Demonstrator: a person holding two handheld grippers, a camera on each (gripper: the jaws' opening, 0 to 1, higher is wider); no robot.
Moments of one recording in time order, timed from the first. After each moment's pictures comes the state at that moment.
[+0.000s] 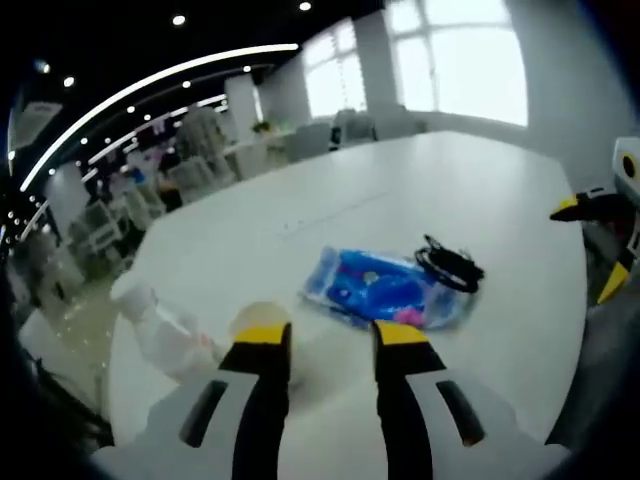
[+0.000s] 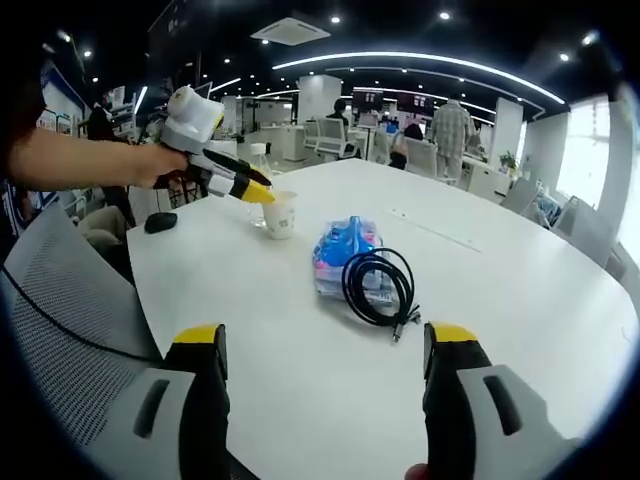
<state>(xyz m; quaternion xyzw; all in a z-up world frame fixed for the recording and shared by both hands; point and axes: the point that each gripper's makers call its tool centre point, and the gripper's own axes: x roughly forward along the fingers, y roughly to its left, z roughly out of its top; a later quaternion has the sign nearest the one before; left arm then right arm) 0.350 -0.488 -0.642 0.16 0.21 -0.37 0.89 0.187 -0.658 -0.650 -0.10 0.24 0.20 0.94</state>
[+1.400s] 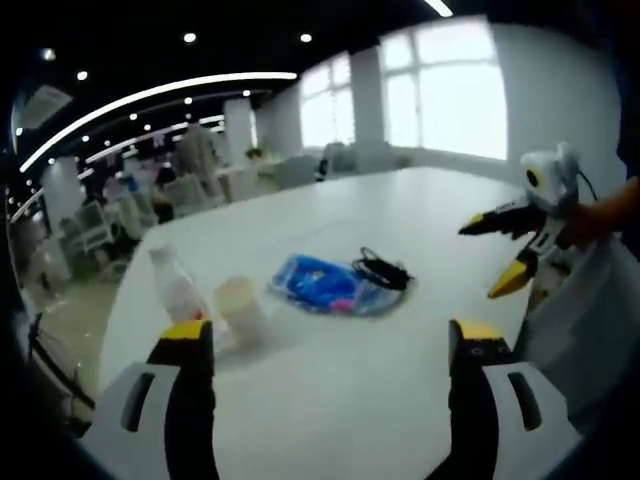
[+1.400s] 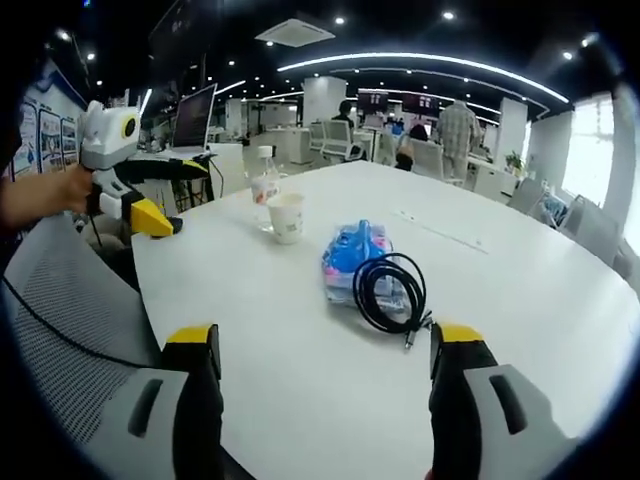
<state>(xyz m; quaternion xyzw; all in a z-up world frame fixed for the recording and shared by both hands) 0.245 -0.453 -0.616 0.09 0.16 -0.39 0.90 0.194 -0.645 -0.647 -0.06 0.23 0.21 0.95</state>
